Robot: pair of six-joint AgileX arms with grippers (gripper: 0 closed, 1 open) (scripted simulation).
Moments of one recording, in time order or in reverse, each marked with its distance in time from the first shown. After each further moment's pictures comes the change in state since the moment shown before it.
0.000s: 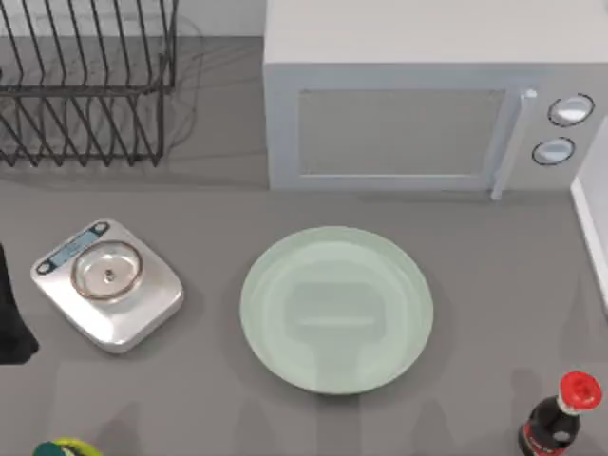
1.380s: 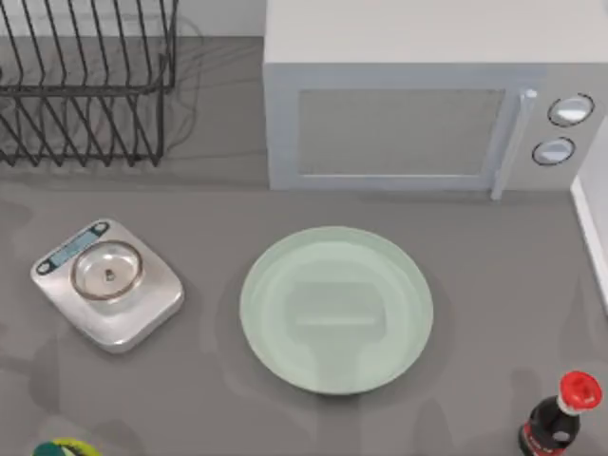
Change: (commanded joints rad) left arm 0.325 1.575 1.107 -0.940 0.005 0.546; right arm 0.000 0.000 0.000 0.000 0.000 0.000
